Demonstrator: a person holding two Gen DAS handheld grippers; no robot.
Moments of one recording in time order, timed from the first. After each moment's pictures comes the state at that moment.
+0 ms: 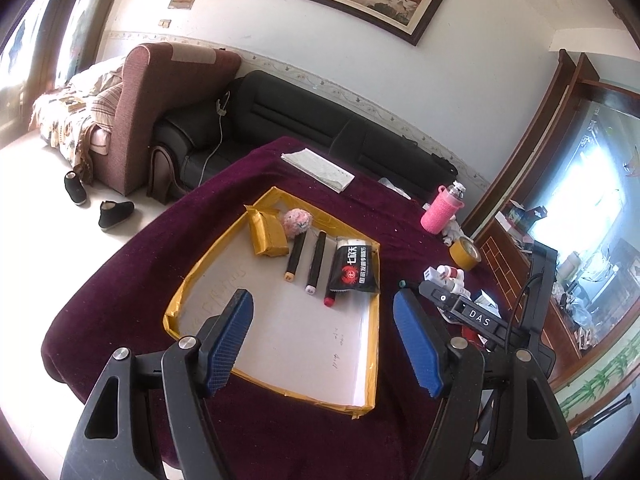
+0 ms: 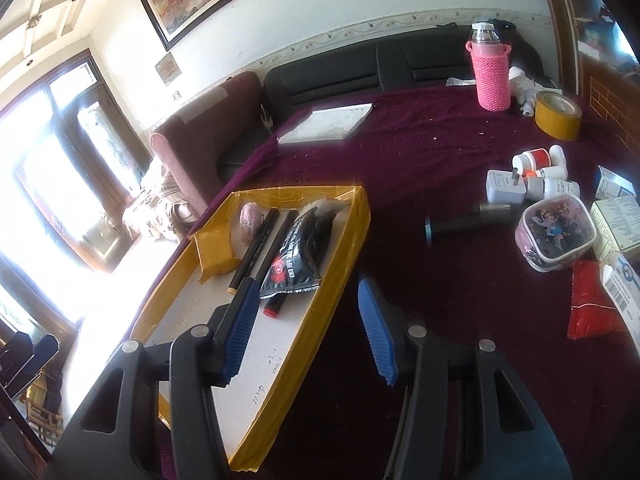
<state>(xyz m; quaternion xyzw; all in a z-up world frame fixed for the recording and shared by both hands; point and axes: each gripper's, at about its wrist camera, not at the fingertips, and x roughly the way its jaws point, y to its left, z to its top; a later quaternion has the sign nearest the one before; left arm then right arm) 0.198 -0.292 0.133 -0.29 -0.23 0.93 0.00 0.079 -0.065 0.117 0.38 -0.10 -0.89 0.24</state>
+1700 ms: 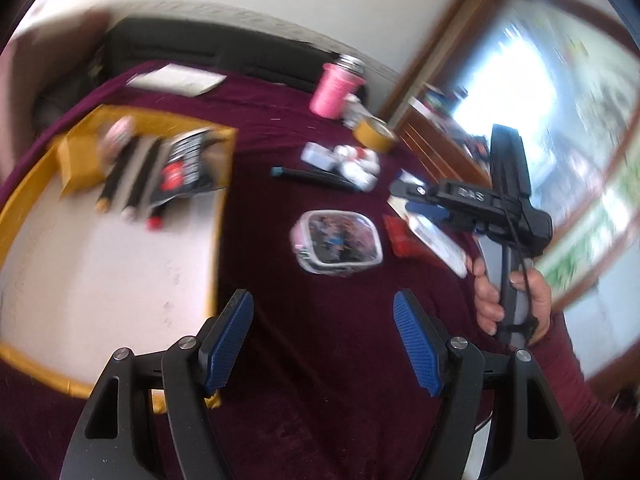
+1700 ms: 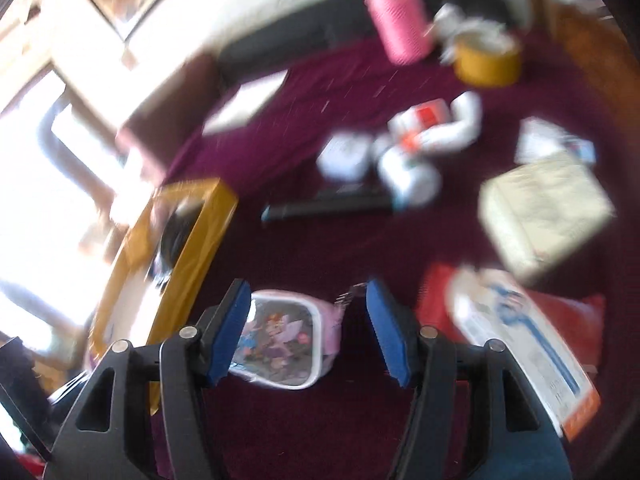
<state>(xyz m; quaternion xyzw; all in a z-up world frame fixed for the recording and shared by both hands) 0.138 -0.134 0.086 -0.40 -0.11 0.88 0.22 0.056 0.110 0.092 0.44 -0.13 -0.87 0.20</state>
